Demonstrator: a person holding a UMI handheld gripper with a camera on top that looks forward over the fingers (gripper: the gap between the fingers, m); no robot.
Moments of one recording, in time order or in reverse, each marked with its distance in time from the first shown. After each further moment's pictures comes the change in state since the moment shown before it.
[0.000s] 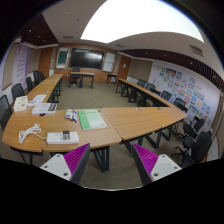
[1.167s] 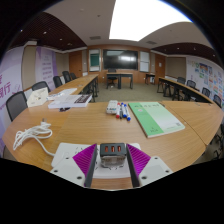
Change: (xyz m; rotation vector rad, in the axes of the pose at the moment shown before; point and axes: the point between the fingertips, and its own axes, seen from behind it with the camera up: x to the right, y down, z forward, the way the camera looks) arm -0.313 0.060 0.317 0.049 -0.433 0.012
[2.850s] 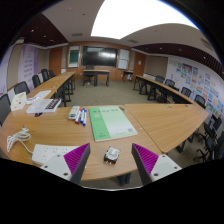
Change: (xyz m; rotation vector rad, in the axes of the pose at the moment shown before) arm 0.157 -0.046 -0.096 -0.050 0.250 0.005
